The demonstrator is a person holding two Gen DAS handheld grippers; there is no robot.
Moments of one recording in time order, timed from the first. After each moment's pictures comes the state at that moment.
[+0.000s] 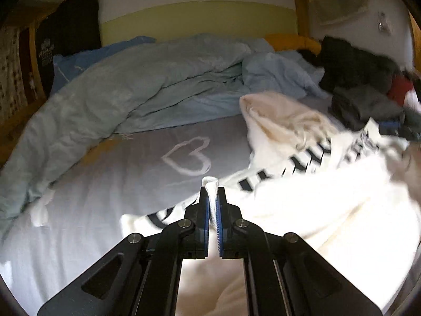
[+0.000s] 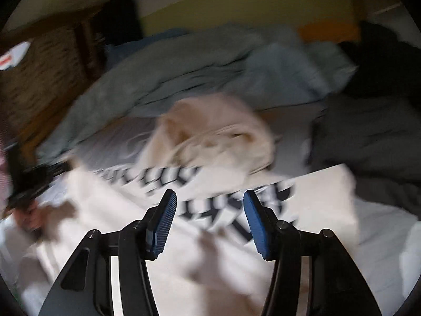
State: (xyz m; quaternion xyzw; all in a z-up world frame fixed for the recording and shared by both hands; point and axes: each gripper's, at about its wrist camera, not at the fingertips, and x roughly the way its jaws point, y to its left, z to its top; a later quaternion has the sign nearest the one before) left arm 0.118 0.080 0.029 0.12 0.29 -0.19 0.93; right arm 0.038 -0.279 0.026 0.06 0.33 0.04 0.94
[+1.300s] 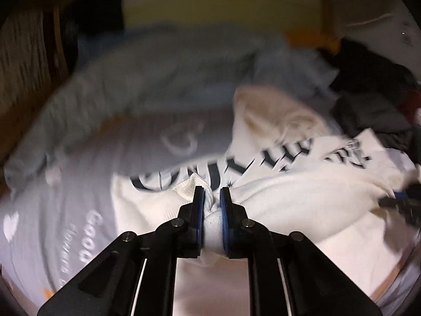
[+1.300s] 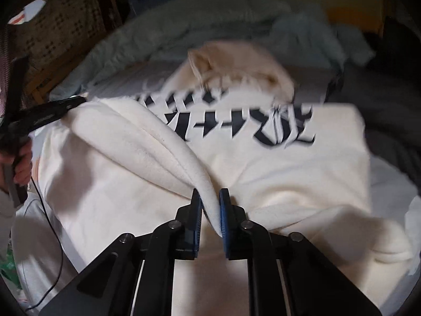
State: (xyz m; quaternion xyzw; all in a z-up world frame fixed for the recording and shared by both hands) left arm 0.038 0.025 0.054 0.08 0.30 -0.12 0.94; right arm -0.031 -0.256 -0.002 0.01 0.40 0.12 0.91
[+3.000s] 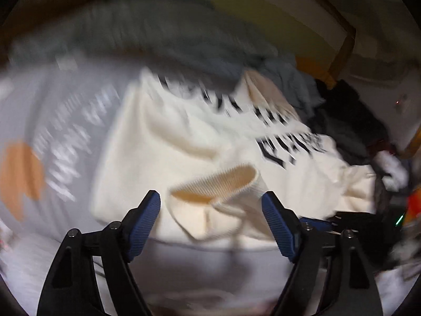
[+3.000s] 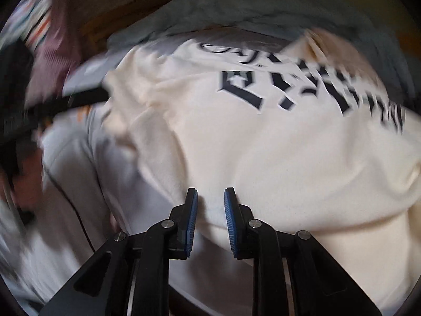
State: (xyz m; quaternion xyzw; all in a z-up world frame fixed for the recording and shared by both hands) left arm -0.060 0.128 -0.012 -0.17 0.40 -0.17 0.88; right arm -0.105 -0.100 -0.047 -0.12 0.43 0.25 0.86
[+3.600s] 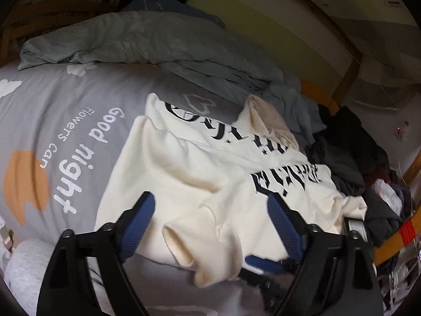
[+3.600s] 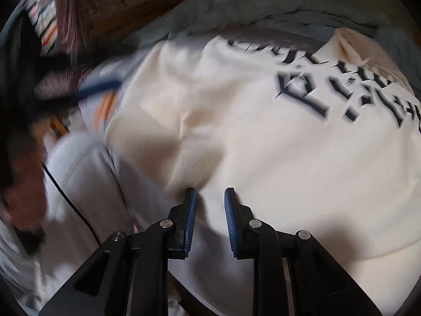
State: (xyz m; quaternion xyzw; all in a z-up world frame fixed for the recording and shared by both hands) left arm -0.061 0.128 0.020 -0.19 0.34 -0.12 0.91; right arm -0.097 -0.051 -0.059 -0.06 0.43 0.28 0.85
